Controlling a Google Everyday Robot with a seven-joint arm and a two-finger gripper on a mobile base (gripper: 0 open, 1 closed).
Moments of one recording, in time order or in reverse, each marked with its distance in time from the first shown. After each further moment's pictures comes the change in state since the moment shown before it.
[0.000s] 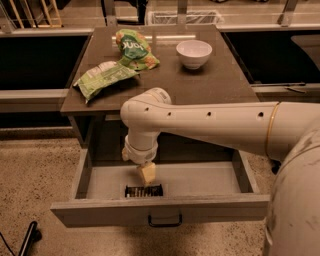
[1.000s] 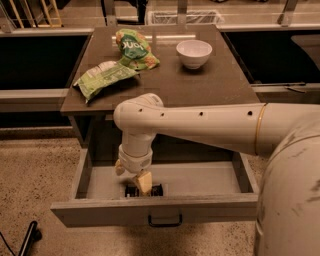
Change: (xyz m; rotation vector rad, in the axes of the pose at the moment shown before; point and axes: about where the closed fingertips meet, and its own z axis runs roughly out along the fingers) arm -0.035 0.028 0.013 -0.144 -0.099 -0.086
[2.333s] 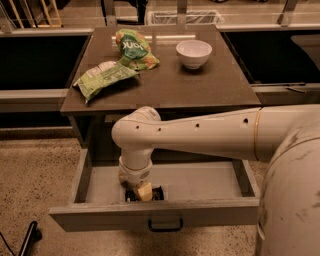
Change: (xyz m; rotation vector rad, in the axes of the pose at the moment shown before) arm 0.002 0.012 0.030 0.011 0.067 0.055
